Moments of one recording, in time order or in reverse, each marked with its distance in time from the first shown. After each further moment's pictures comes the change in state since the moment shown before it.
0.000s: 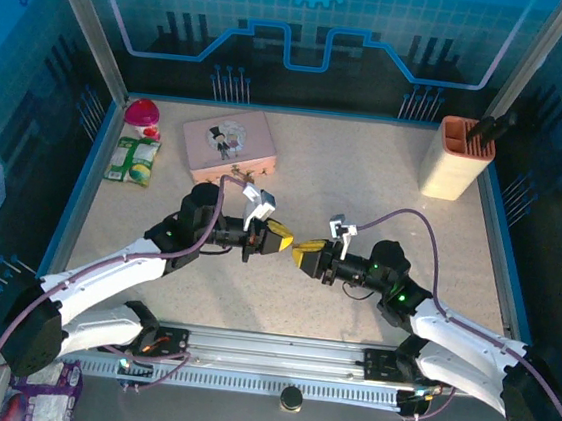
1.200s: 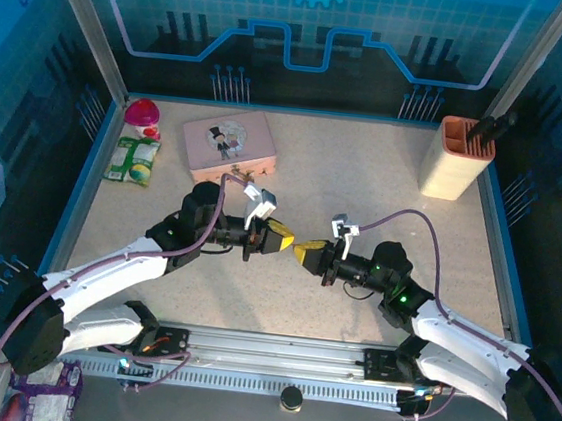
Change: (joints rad) left arm 0.000 0.013 0.006 0.008 0.011 -0.018; right arm 0.005 -0.024 0.000 -0.004 0.019 -0.001
